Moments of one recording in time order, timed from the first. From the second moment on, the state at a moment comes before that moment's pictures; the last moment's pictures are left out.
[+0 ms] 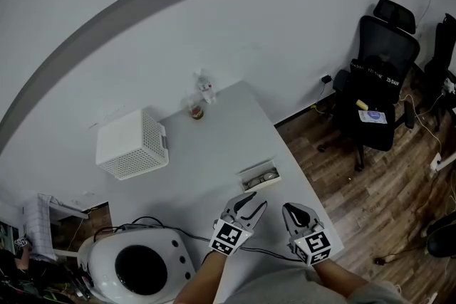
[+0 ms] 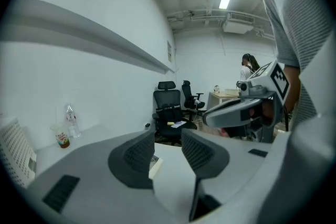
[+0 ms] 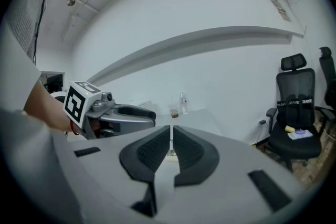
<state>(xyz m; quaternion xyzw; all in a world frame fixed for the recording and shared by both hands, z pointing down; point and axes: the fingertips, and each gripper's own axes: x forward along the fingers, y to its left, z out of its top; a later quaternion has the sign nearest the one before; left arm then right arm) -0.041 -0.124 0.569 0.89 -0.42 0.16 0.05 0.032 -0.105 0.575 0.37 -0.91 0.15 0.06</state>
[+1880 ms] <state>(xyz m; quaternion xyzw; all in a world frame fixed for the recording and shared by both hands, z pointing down) -0.057 -0.209 0.688 0.84 -0.38 0.37 0.06 0.034 -0.120 0.601 0.37 -0.91 0.17 0.09</state>
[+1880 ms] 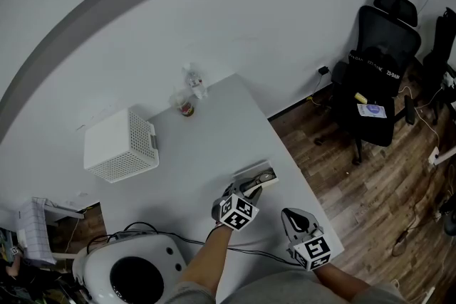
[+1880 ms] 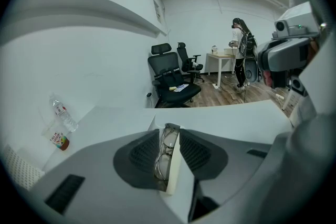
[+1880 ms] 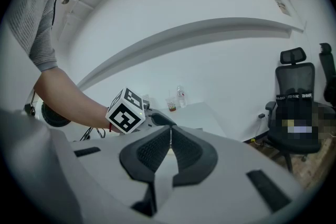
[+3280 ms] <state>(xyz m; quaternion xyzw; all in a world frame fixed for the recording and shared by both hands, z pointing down) -0.057 -0.240 0.751 0.78 -0.35 0.50 0.13 0.037 -0.128 0.615 0.38 -0.90 0.19 0.10</state>
